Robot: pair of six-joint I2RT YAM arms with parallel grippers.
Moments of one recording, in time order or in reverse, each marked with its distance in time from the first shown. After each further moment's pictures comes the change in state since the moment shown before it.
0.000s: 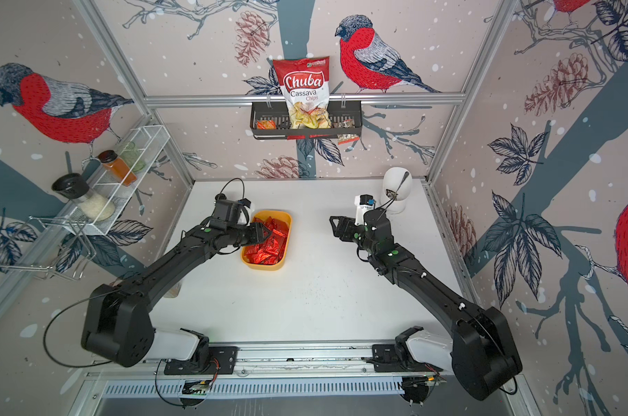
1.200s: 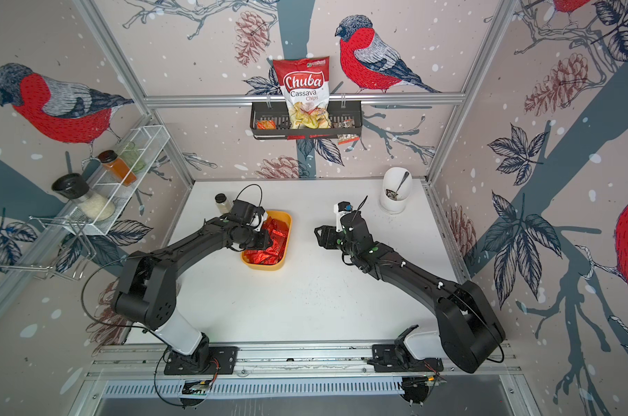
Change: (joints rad) left arm -0.008 0.211 0.062 -0.095 -0.028 0.177; right arm 0.116 0.134 0.040 -0.036 0.031 -0.003
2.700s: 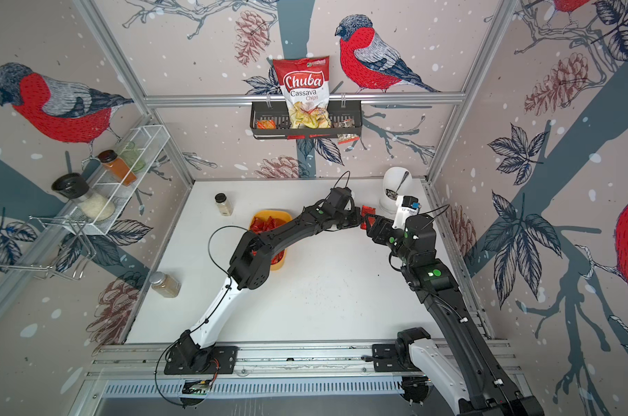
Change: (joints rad) left arm -0.477 0.912 1.163 0.215 0.001 -0.578; right arm -0.386 -0.522 -0.028 -0.307 -0.079 -0.014
